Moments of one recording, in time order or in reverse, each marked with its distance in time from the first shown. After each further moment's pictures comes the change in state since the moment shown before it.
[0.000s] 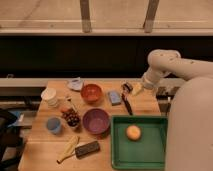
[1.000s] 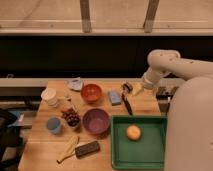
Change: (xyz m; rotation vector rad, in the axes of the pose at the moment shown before) arm -0.005 -0.004 0.004 0.017 0.015 -0.017
